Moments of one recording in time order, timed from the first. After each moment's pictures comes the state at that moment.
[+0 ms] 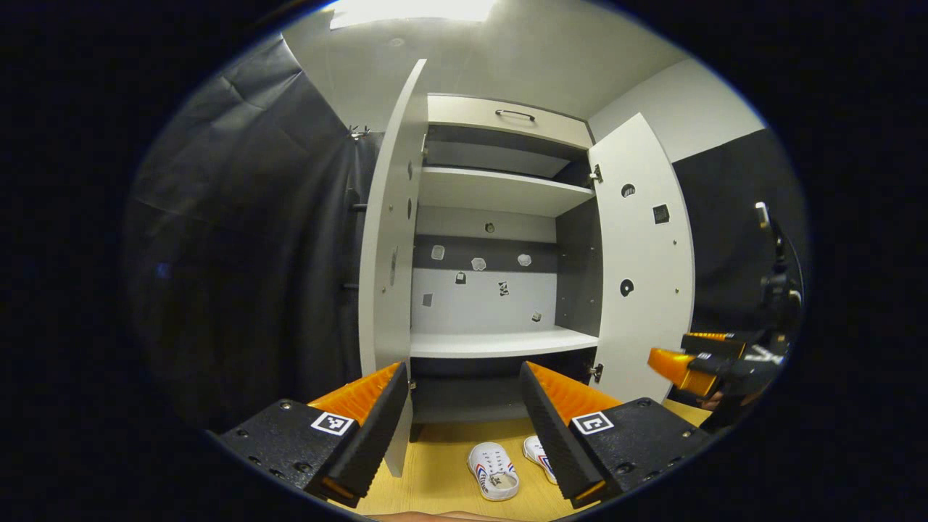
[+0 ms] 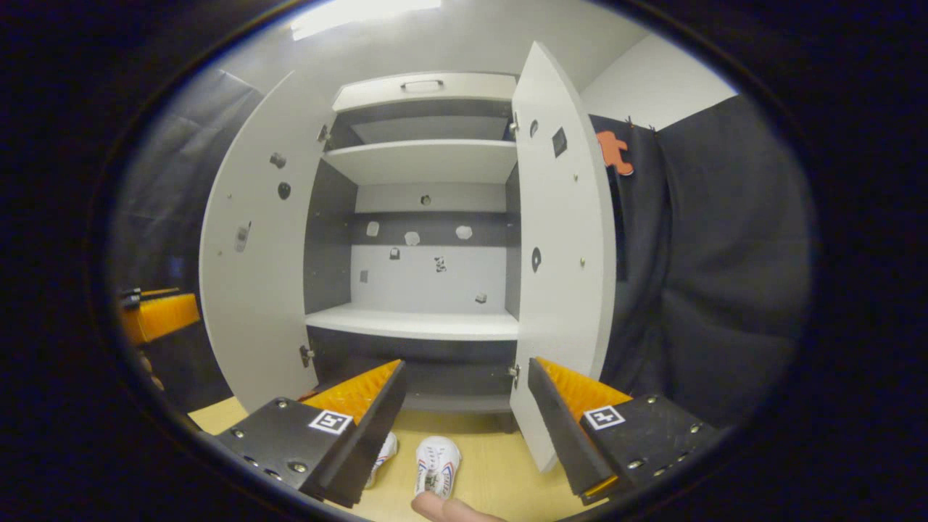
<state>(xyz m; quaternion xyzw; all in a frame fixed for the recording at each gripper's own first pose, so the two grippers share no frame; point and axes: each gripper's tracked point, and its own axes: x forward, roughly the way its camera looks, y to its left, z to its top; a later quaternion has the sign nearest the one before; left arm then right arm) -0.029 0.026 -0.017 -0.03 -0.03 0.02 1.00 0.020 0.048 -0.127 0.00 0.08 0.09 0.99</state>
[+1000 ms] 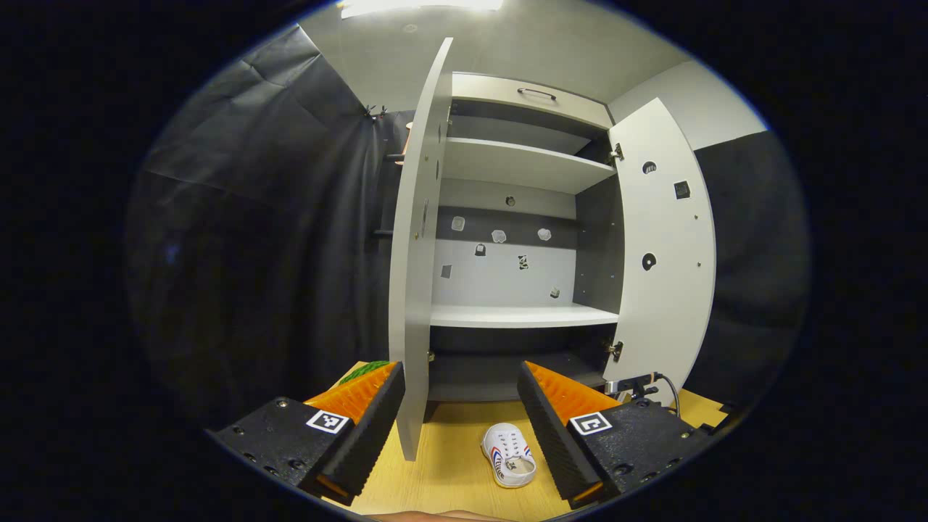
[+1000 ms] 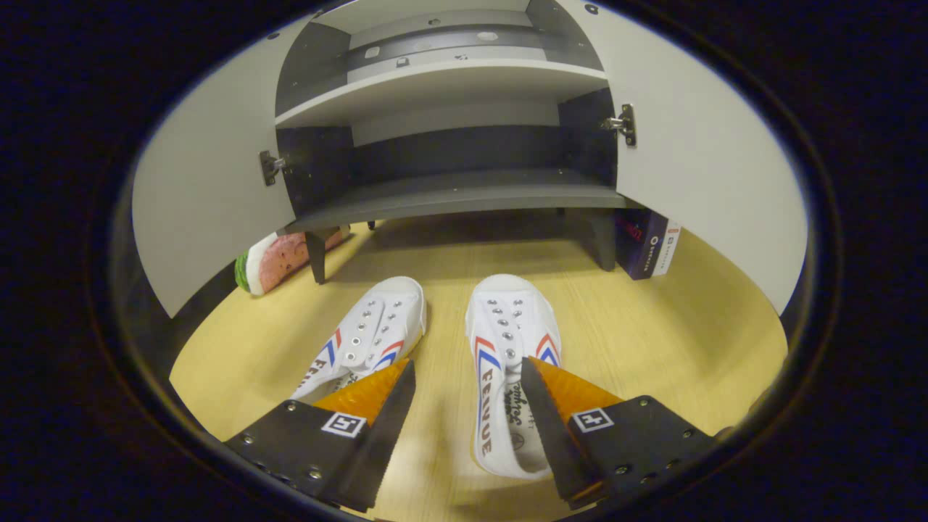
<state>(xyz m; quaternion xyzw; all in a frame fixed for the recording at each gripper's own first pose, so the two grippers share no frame) -0.027 0.051 -0.066 -0.03 0.01 0.04 1.00 0.056 0.159 -0.495 0.01 0.36 0.12 0.92</state>
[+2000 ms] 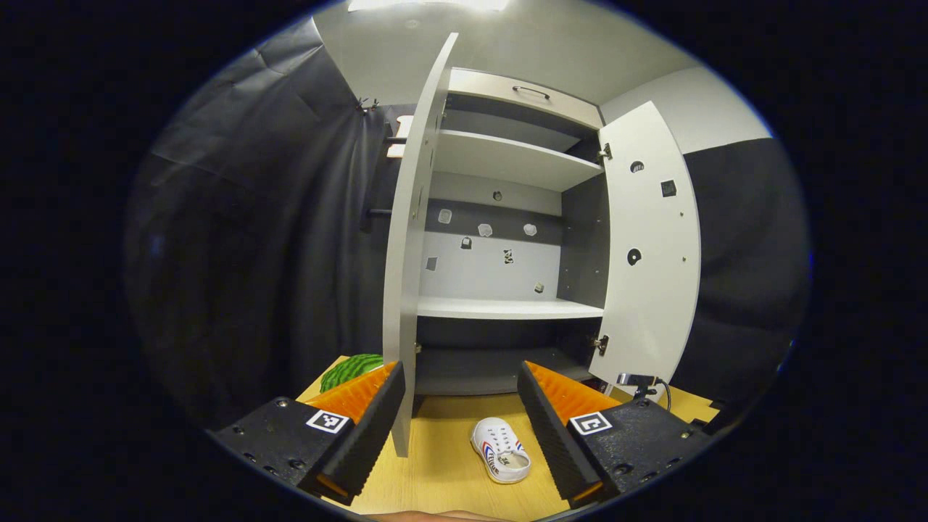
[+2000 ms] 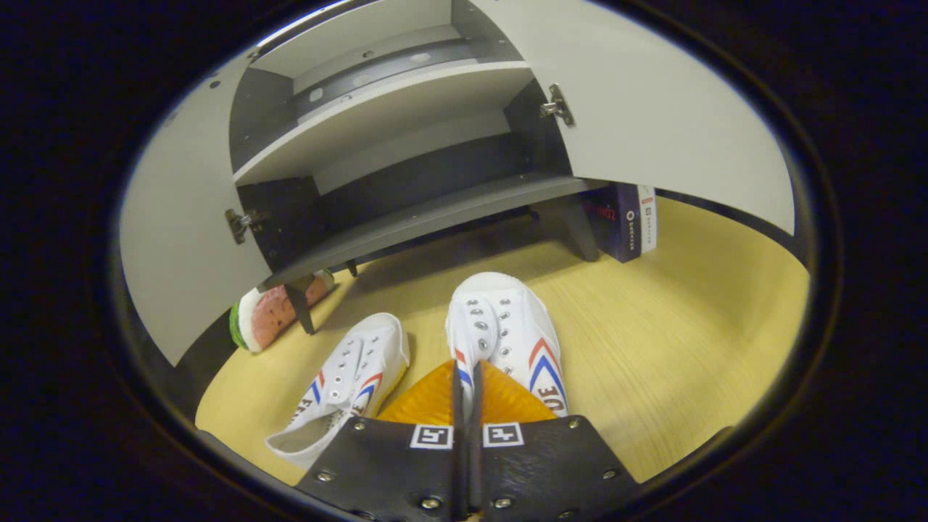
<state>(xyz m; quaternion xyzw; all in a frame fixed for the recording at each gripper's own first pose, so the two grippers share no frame) -0.030 0.052 -0.084 -0.04 0.01 0.01 1.00 0.077 0.137 -0.490 0.13 0.30 0.08 0.94</state>
